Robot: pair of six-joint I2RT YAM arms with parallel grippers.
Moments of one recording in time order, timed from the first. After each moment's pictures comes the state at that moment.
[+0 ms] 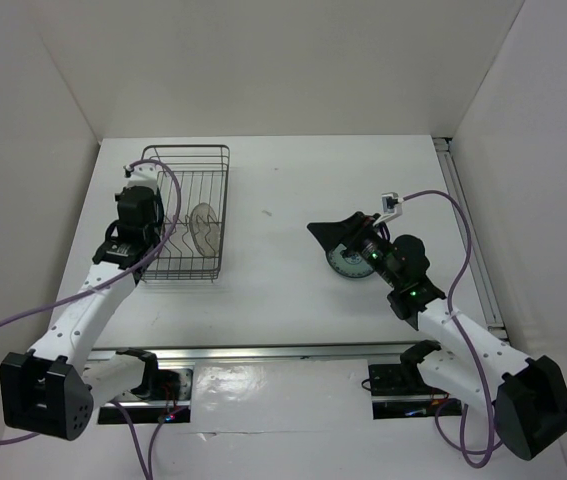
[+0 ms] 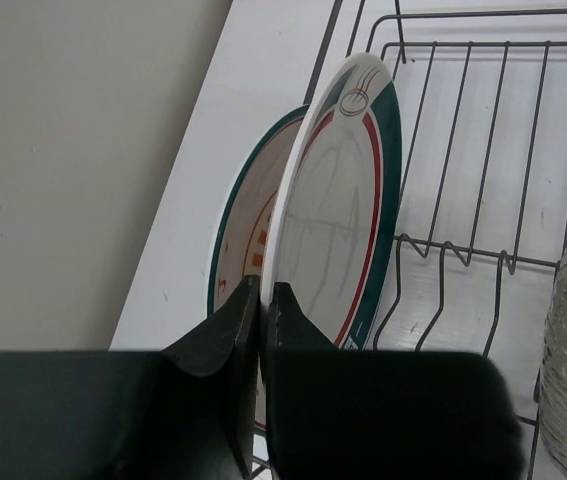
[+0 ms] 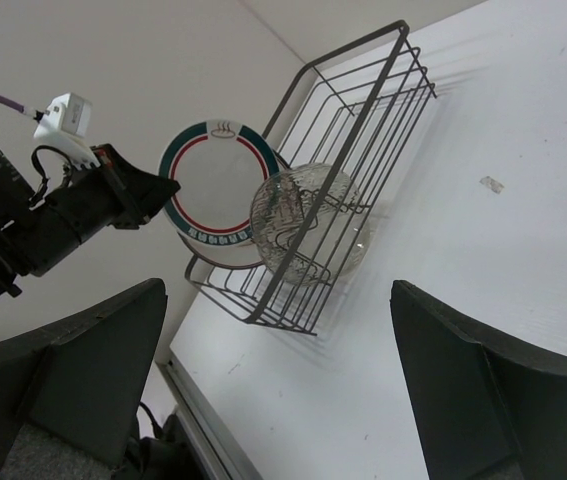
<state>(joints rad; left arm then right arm) -0.16 1.09 0.84 -0.16 -0.59 0.10 0.47 0.90 0.43 0.56 -0.21 0.83</state>
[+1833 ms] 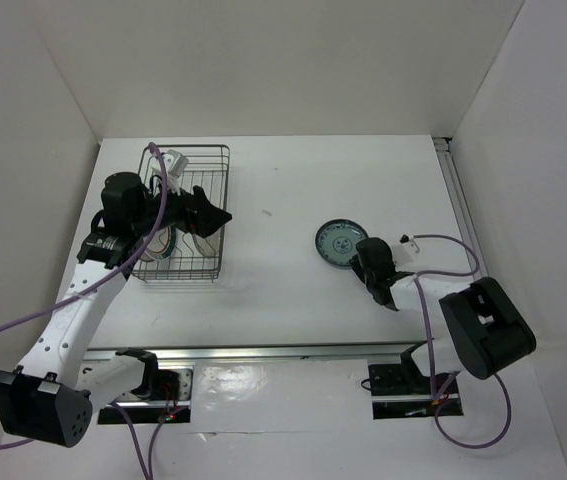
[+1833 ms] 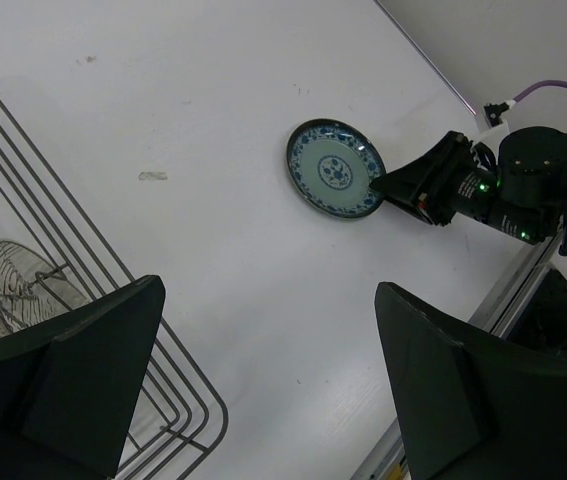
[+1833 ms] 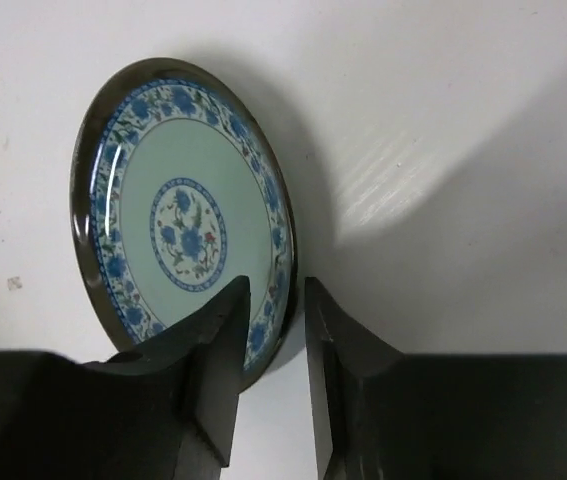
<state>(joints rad) -0.16 1.05 1.00 -0.26 0.61 -0.19 0.41 1.37 0.39 0.21 0.46 1.24</state>
